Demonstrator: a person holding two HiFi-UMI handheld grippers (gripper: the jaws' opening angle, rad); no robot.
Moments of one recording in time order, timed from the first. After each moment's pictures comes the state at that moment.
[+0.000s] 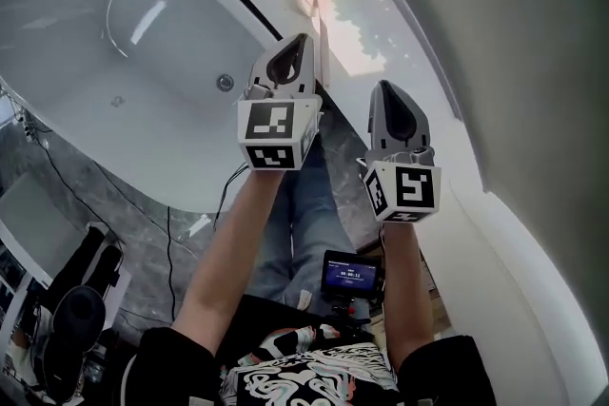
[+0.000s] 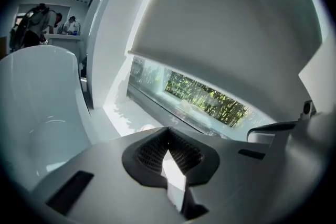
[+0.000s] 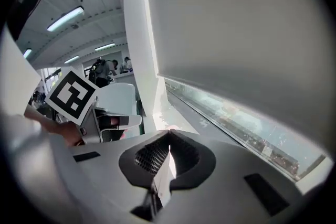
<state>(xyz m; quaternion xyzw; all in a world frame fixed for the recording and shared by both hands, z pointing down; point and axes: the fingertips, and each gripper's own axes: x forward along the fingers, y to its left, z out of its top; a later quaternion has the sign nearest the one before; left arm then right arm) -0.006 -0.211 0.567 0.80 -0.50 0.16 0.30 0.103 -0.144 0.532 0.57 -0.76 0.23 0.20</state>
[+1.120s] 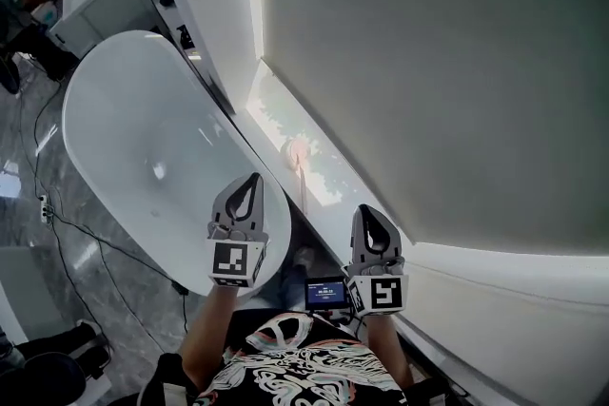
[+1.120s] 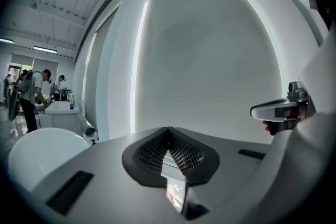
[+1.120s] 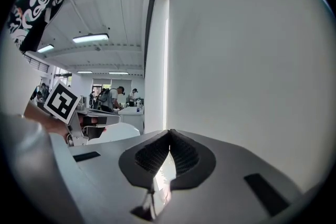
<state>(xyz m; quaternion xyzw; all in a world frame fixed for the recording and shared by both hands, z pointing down) -0.077 -0.148 0.201 0.84 -0.53 0.08 0.06 0.104 -0.084 0.191 0.59 -0.81 0.05 0.08</state>
